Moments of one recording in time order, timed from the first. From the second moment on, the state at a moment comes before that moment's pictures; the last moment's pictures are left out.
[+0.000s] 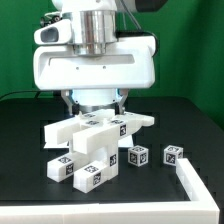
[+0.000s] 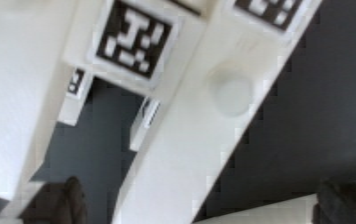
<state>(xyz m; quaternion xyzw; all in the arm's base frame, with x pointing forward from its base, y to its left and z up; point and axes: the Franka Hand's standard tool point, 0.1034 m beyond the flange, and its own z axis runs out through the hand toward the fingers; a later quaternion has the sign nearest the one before) 0.528 -0.005 0.132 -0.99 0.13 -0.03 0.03</state>
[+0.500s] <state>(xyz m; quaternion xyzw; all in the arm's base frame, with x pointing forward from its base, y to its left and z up) 0.511 0.002 0.122 -0.99 0.16 -0.02 0.03</state>
